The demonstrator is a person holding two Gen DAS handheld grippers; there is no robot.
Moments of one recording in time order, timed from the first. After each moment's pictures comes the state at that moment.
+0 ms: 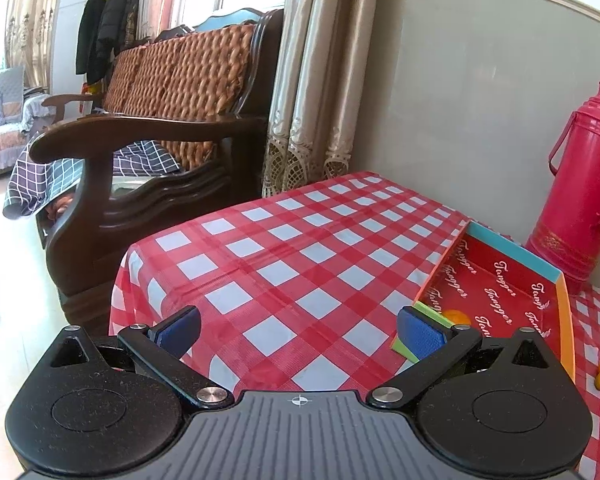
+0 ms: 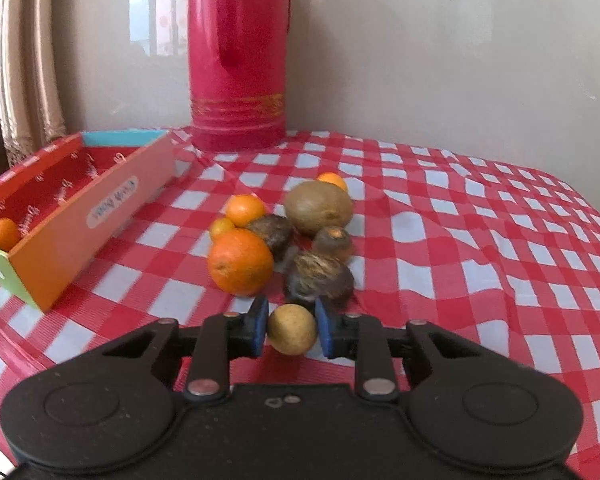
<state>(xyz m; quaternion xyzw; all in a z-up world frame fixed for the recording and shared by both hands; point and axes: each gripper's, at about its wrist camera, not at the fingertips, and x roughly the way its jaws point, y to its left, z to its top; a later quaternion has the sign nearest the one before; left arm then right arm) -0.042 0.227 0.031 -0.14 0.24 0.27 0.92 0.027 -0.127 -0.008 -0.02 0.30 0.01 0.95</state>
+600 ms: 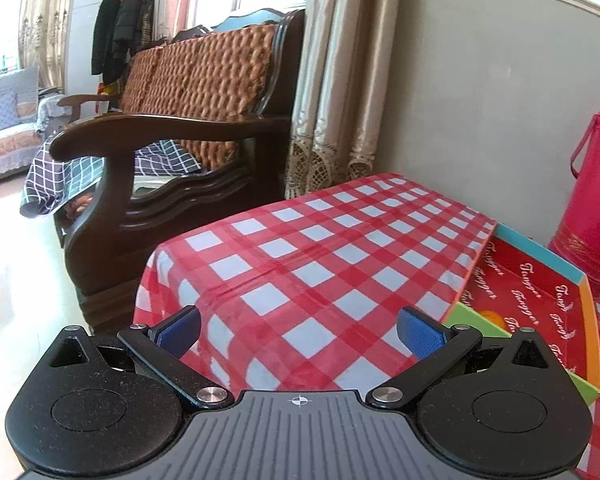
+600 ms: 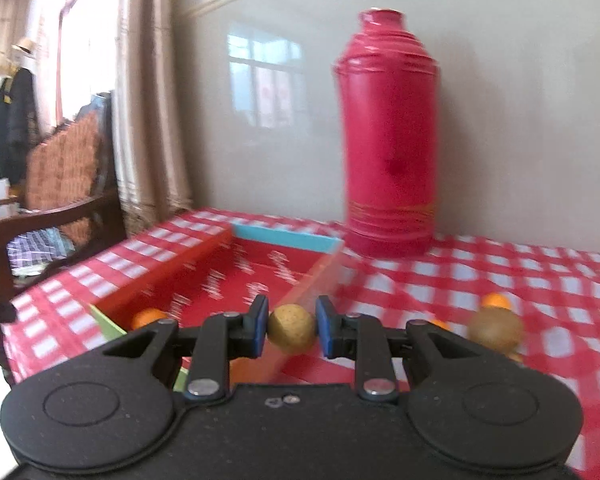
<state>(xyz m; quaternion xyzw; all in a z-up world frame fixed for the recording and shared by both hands) -0.052 0.247 0.025 -0.13 0.24 0.30 0.91 0.033 -0.038 0.038 0.00 0.18 0.18 0.97</state>
